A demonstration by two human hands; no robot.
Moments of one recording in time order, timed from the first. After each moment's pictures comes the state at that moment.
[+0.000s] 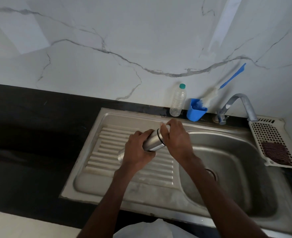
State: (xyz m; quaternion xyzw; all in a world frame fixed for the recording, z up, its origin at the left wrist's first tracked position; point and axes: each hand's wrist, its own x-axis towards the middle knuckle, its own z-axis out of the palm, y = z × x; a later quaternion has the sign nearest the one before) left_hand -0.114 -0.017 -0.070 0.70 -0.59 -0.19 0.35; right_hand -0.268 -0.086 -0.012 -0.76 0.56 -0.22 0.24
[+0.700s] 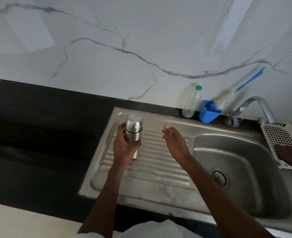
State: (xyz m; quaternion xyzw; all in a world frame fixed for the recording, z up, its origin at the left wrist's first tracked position) left_hand -0.012 0.008 -0.095 0.72 -0.37 -0.26 0.53; right_hand -0.204 -0.053 -0.031 -0.64 0.56 -0.27 0.45
